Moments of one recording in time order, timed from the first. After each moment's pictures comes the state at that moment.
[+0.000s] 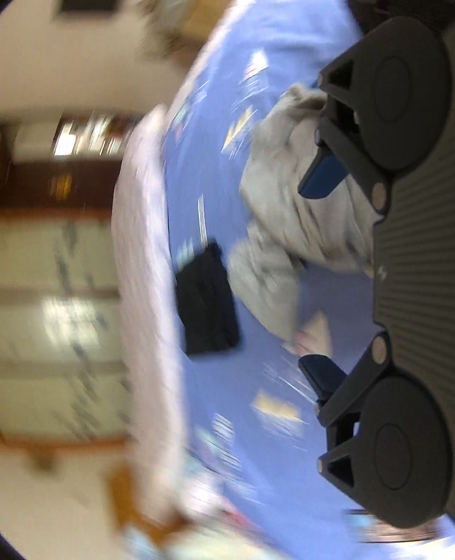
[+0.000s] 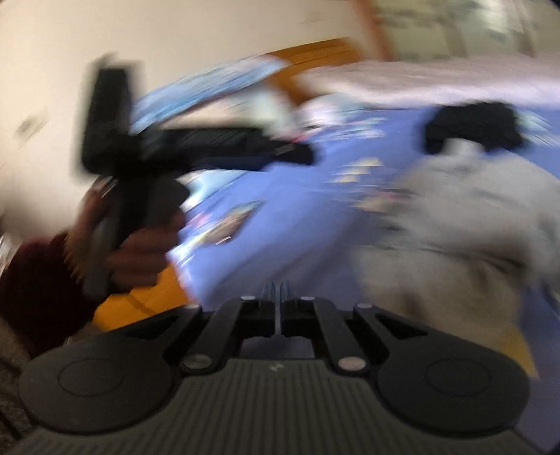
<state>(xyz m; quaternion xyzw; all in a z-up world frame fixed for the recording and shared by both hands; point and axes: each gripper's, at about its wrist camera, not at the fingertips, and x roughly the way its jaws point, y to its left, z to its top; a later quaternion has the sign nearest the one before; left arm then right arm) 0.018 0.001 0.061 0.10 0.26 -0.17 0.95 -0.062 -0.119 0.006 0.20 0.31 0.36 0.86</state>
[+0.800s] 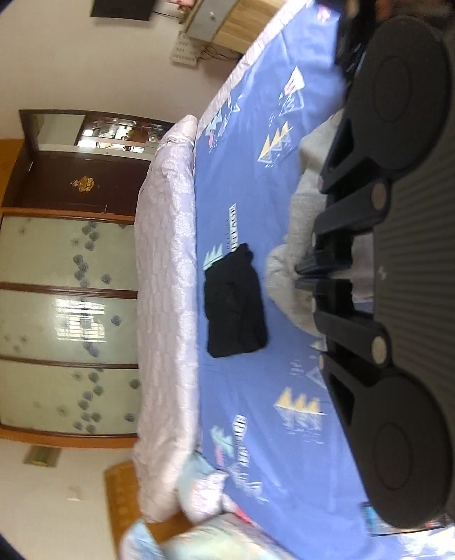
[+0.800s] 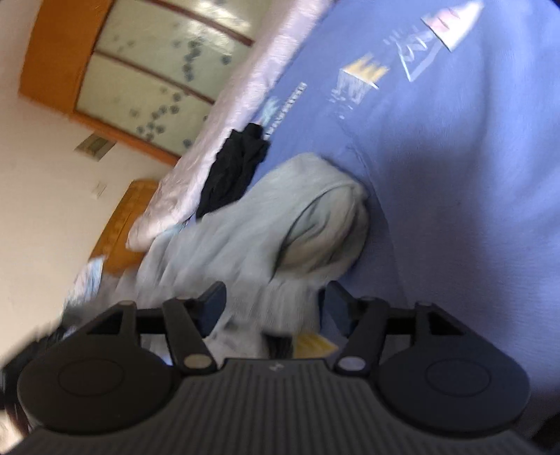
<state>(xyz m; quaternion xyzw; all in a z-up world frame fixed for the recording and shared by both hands) -0.006 0.054 0.111 0.01 0.26 -0.17 0.95 -0.039 -0.239 -0.080 0.53 0.32 0.07 0.78</state>
